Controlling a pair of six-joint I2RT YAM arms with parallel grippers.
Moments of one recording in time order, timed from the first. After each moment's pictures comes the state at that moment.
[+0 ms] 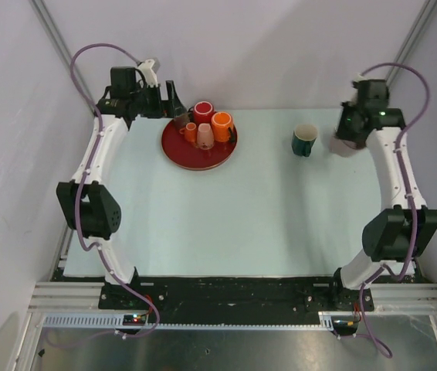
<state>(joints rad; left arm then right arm) -0.09 1.86 1.92 -0.60 0.47 -0.15 0.06 1.62 1.74 -0.84 -0.03 0.20</state>
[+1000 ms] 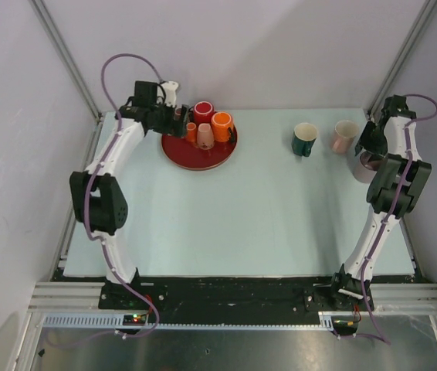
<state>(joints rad) -0.15 1.89 1.79 -0.63 0.21 0.10 -0.33 2.22 2.01 -0.94 -0.02 0.18</state>
